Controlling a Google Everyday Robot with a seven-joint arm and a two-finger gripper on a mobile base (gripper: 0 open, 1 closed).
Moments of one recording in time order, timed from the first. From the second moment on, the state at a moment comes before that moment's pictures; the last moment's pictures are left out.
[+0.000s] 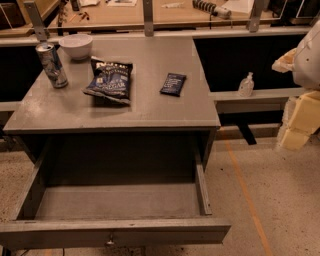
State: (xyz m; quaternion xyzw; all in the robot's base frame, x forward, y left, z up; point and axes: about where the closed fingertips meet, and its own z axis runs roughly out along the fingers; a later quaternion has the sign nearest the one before) arm 0.438 -0.217 0.976 -0.60 0.78 -0.03 0.16
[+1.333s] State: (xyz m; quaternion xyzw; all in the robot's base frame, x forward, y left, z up) arm 0.535 -0.125 0.946 -0.81 0.55 -0.06 0.19
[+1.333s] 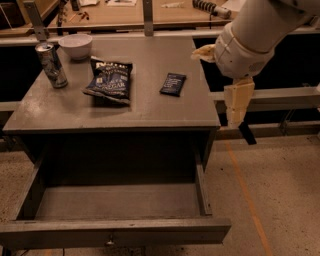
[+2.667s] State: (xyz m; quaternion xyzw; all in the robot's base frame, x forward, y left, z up) arm 0.597 -0.146 0.940 -0.87 0.46 -0.14 0.14
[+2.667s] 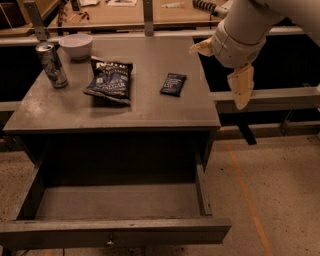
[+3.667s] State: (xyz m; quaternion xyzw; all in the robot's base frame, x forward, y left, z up) arm 0.667 -0.120 0.904 -0.94 0.23 -0.23 0.09
